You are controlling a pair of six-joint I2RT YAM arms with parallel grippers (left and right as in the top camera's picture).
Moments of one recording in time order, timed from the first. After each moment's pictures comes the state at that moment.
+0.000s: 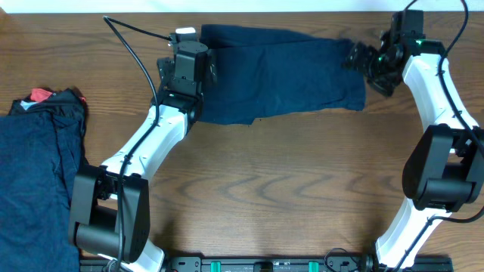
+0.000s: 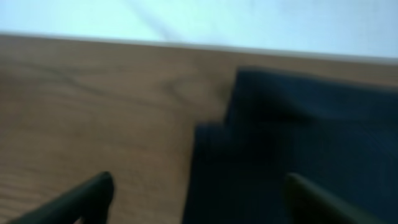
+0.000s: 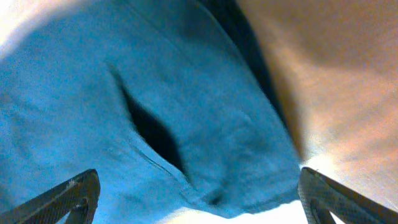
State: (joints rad) left arm -0.28 1.74 1.17 -0.06 -0.37 -0.21; right arm -0.08 2.04 1.69 -0.85 -0.24 0.49
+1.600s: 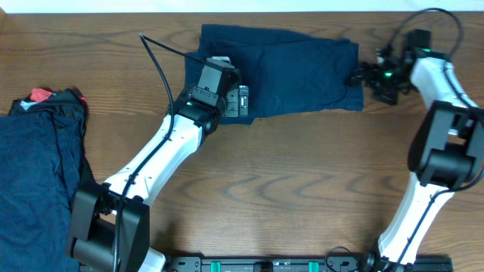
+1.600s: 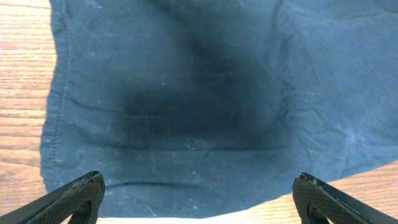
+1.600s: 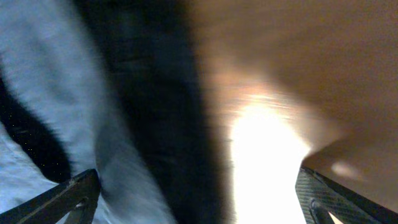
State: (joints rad) left arm -0.42 1.67 1.17 -0.39 -0.12 -0.33; right arm -0.24 2.27 1.73 -0.83 -0.45 0.15
